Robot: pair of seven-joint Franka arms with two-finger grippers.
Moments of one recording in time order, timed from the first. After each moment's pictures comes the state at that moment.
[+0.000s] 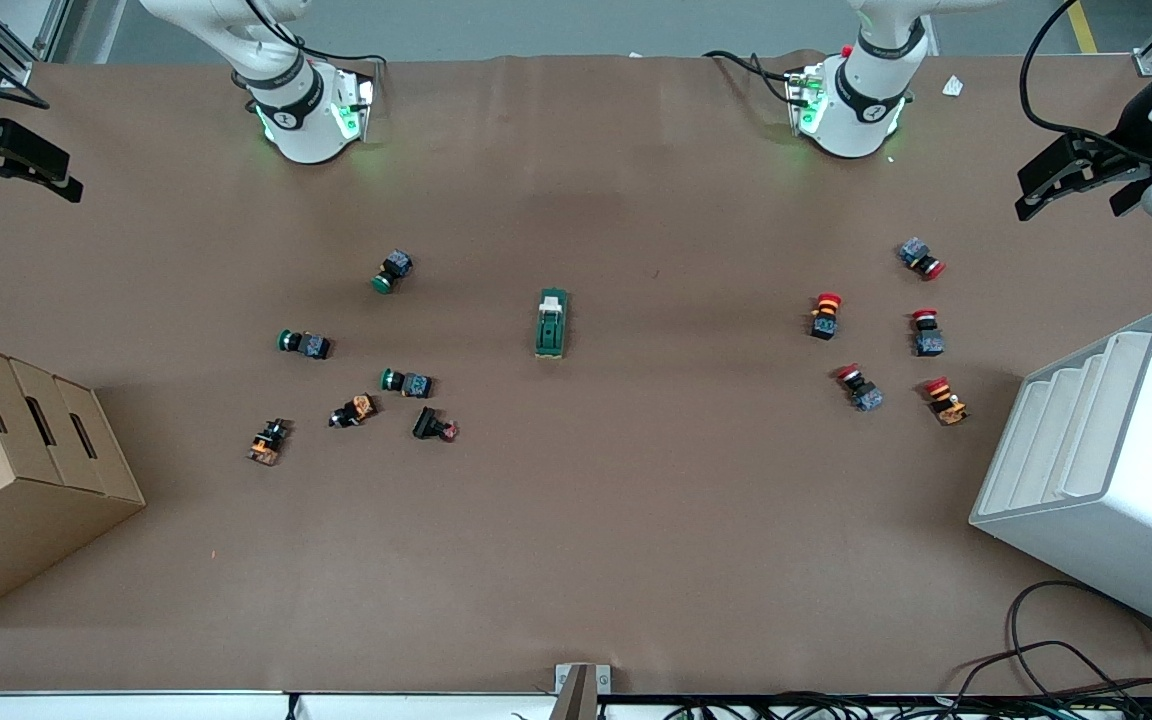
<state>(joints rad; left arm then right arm) 0.04 -0.11 -0.12 -1.61 -0.01 1.50 -0.12 -0.02 -0.11 -0.03 -1.56 0.03 1.36 -0.01</state>
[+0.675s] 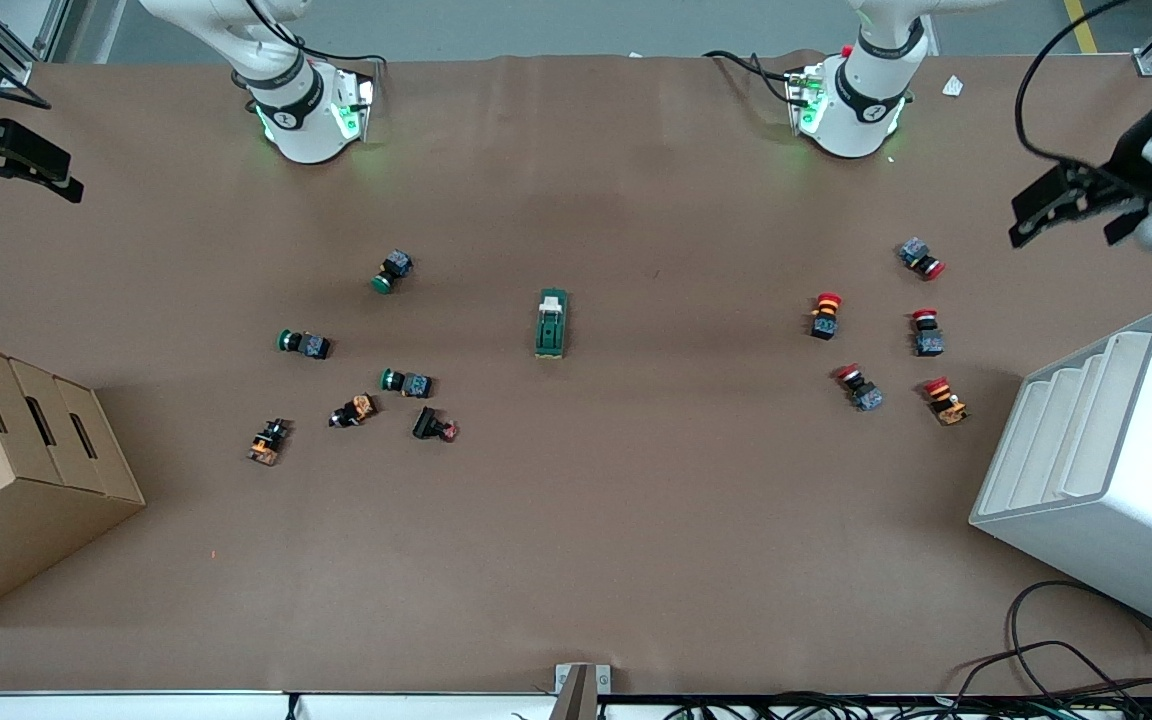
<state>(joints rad) 0.02 0.02 -0.14 -1.49 -0.01 1.53 -0.12 -0.01 -0.11 -0.03 -1.56 0.02 1.37 -0.02</state>
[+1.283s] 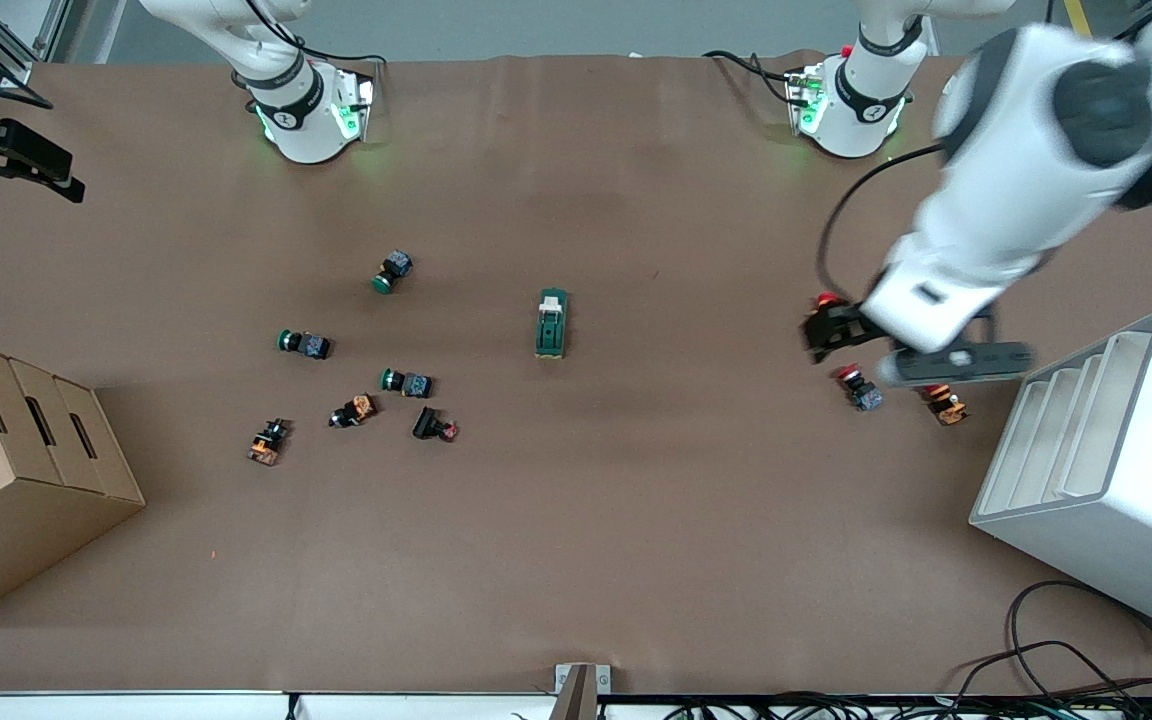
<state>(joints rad) -0.26 0.25 -0.18 -1.51 0.06 1.87 -0.56 -0.01 -0.11 -0.03 -1.56 0.02 1.37 -0.02</state>
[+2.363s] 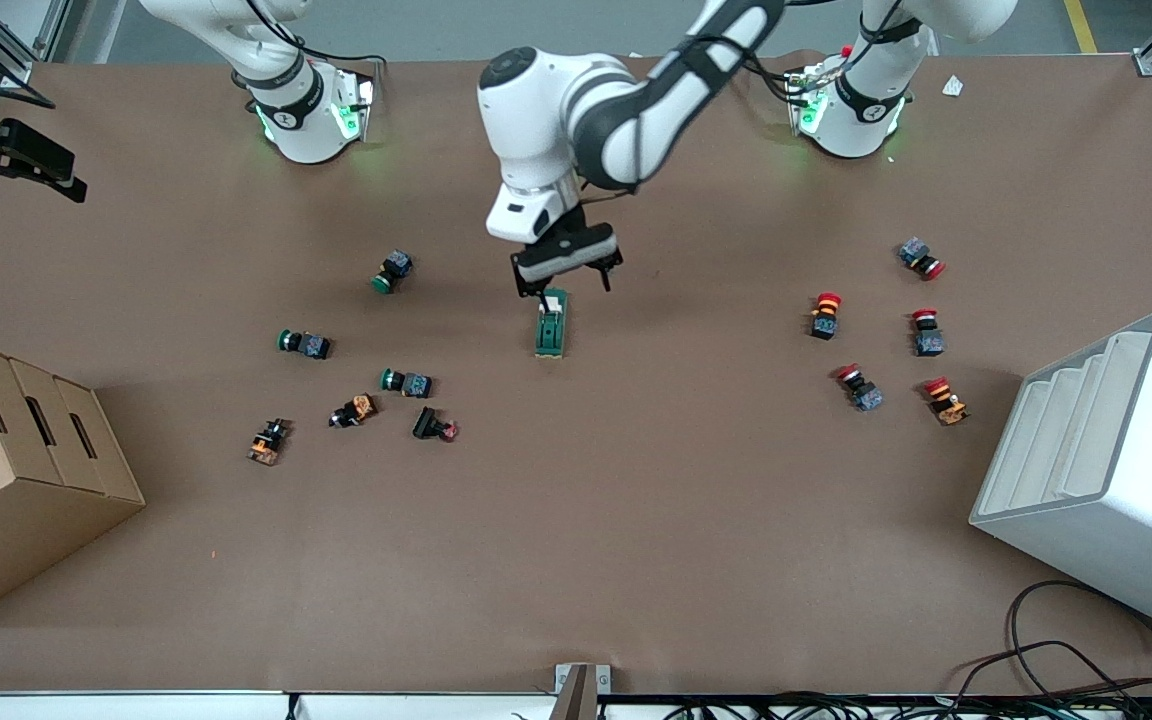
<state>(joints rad) -0.89 0.53 -0.18 -1.62 0.63 2.09 -1.68 -0.01 -0.11 -0.02 -1.56 0.02 1.37 -0.02</state>
